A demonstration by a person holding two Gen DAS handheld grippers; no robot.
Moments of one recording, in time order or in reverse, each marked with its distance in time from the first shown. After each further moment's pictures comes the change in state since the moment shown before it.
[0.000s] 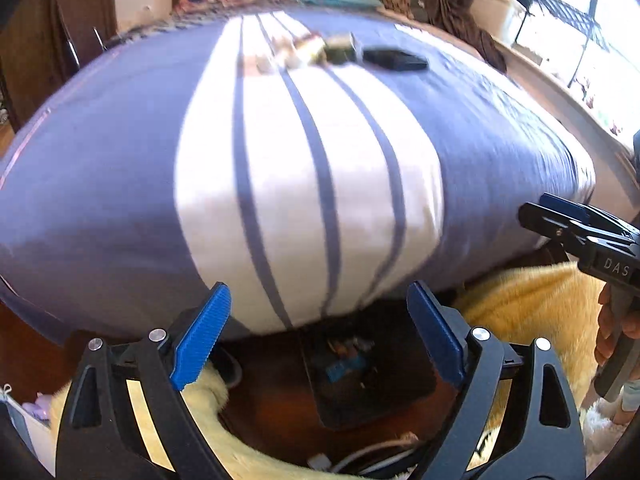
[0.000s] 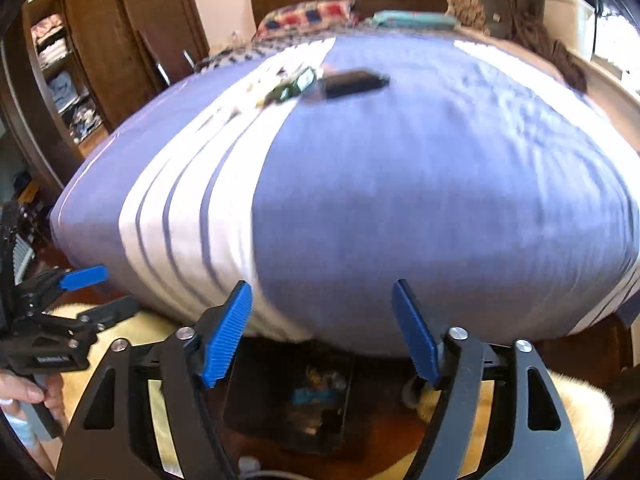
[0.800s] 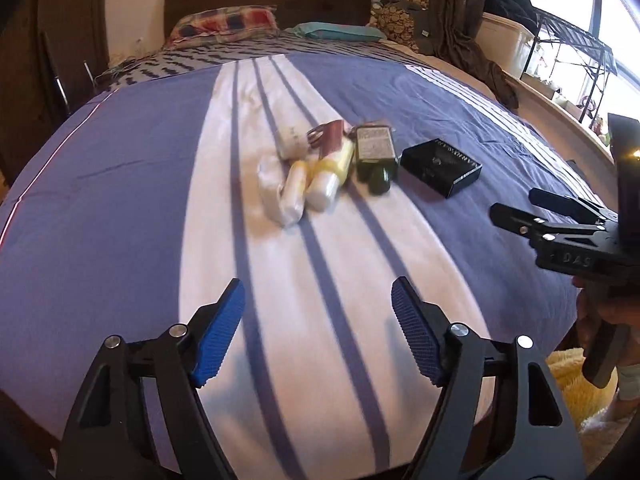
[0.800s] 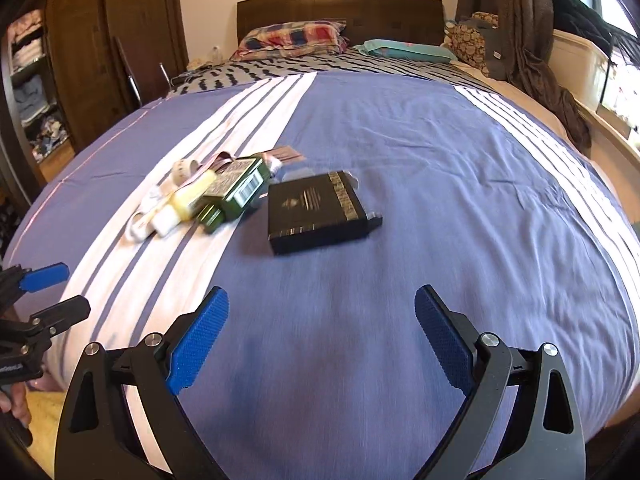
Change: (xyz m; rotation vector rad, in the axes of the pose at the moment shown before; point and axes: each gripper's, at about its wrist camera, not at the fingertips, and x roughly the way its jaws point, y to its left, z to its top) left arm 0.063 0.020 0.150 0.035 -0.092 -0.010; right arm 0.090 -0.017 0.147 -0.065 -0.057 -0.111
